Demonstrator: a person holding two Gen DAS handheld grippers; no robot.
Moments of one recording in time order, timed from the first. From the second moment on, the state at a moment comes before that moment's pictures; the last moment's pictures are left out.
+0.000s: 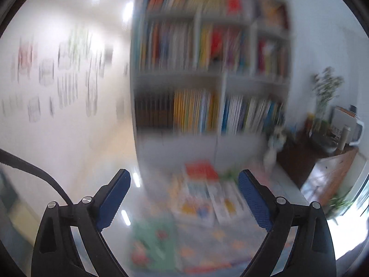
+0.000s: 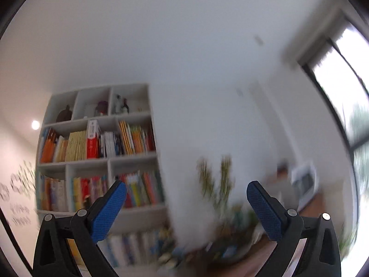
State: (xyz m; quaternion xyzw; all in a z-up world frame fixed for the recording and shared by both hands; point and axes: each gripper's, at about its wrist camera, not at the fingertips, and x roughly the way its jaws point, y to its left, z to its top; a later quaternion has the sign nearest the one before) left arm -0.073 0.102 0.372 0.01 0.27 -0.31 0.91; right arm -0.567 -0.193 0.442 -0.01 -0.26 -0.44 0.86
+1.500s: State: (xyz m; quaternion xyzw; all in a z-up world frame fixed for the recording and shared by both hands) left arm 0.200 -0.147 0.017 0.15 0.51 -0.37 0.76; right arm 0.040 -0.205 -0.019 0.21 0.41 -0.03 0.89
